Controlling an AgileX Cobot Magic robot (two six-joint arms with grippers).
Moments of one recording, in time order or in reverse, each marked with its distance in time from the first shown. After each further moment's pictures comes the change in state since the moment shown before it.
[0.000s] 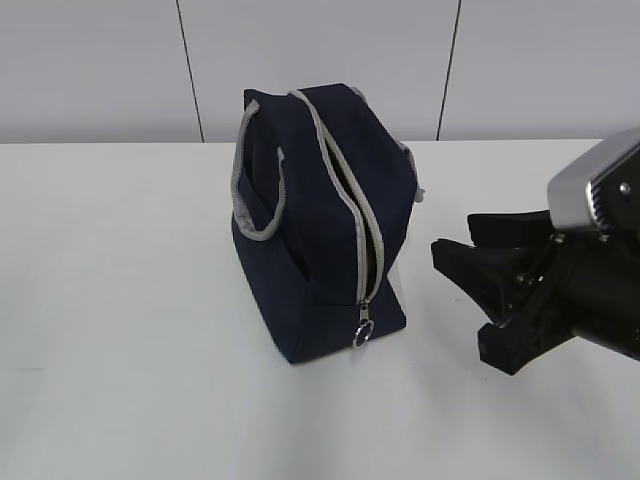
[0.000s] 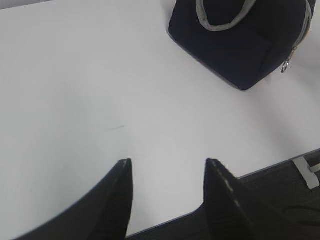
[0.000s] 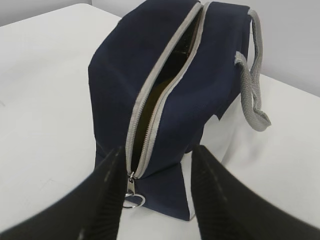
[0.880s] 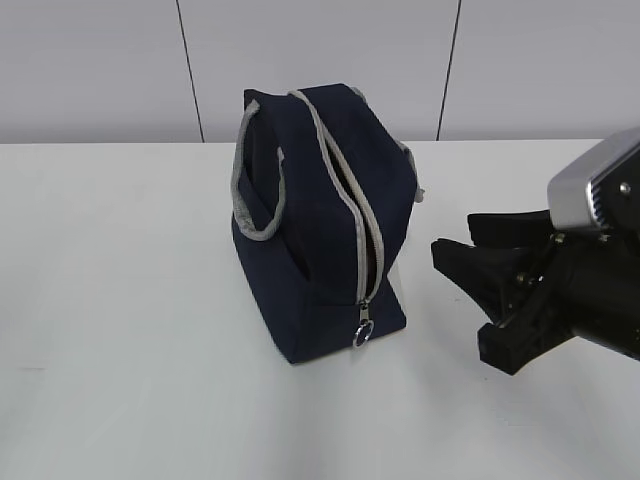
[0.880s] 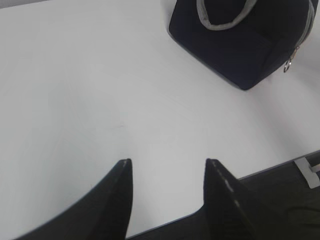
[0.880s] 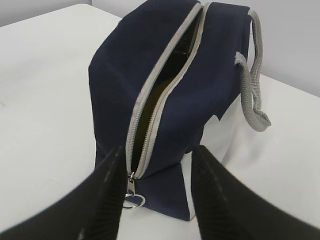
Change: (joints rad) left arm 0.000 0.000 0.023 0.000 -0.027 0.000; right arm 0.000 0.000 0.000 0.000 0.000 0.000
